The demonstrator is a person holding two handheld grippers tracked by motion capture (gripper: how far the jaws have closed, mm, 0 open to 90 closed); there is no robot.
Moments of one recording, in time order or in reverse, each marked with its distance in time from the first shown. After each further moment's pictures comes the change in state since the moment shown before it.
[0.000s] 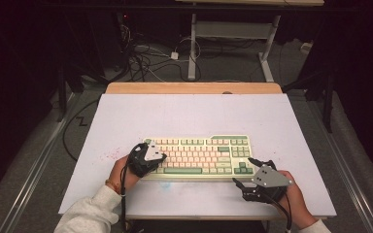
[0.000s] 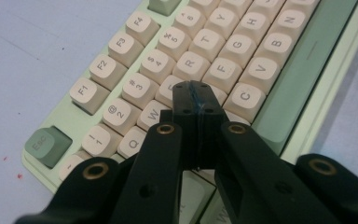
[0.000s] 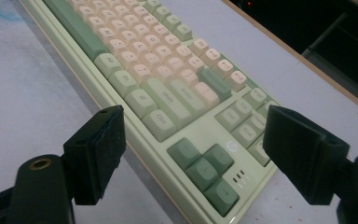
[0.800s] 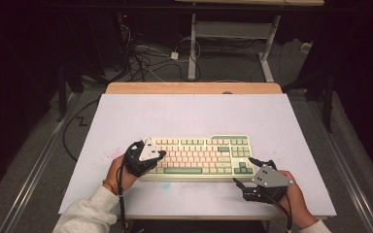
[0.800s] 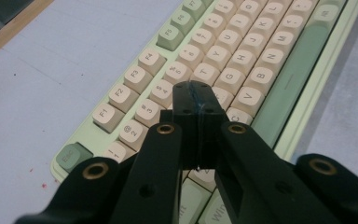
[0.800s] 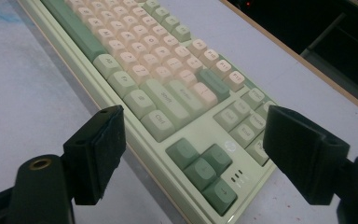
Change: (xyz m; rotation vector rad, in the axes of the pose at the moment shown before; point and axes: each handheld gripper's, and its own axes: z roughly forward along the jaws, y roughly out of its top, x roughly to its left) left arm -0.002 0.006 -0.020 -0.074 0.015 0.004; right arm 0.000 0.000 -0.001 -0.003 0.000 0.001
